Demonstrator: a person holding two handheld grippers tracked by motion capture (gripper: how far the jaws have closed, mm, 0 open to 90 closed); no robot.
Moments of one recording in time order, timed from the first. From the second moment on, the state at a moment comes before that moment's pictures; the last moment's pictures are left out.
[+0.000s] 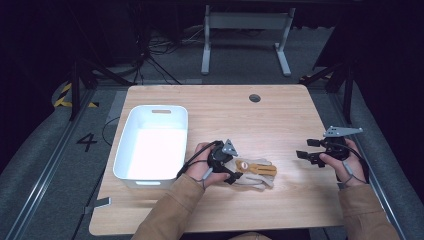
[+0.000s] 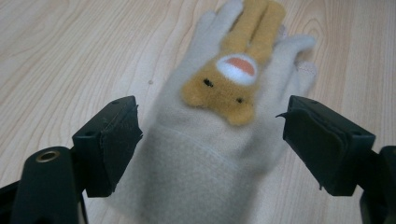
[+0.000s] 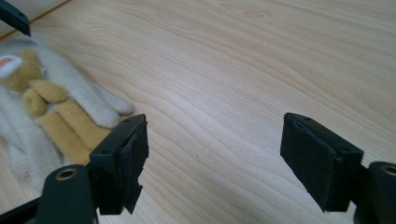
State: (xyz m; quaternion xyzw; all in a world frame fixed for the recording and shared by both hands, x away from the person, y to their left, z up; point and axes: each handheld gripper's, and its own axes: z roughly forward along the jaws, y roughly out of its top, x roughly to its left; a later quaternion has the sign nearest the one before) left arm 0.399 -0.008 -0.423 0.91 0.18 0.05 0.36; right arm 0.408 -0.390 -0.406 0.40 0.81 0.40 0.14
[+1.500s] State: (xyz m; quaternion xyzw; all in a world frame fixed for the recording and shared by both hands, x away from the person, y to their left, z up) left arm 0.393 -0.024 -0.457 0.94 0.14 0.02 0.31; right arm 0.408 -0.381 -0.409 0.38 0.82 0.40 0.13
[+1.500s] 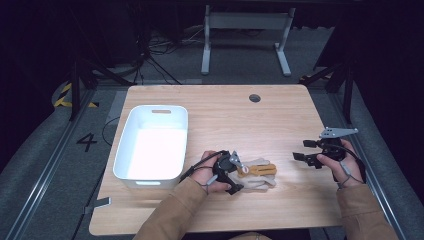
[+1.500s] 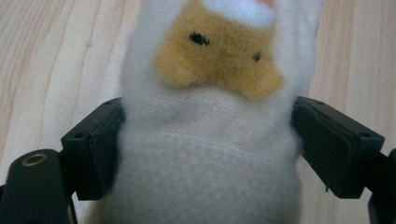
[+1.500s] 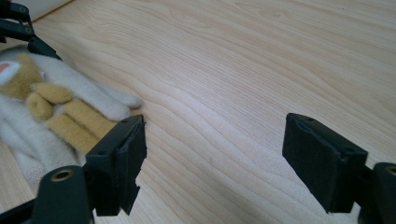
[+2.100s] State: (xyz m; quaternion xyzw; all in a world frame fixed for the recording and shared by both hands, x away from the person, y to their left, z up) left arm 0.391 -0.038 -0.458 0.94 0.14 0.02 0.30; right arm 0.409 -0.380 -0.412 0.39 0.82 0.40 0.13
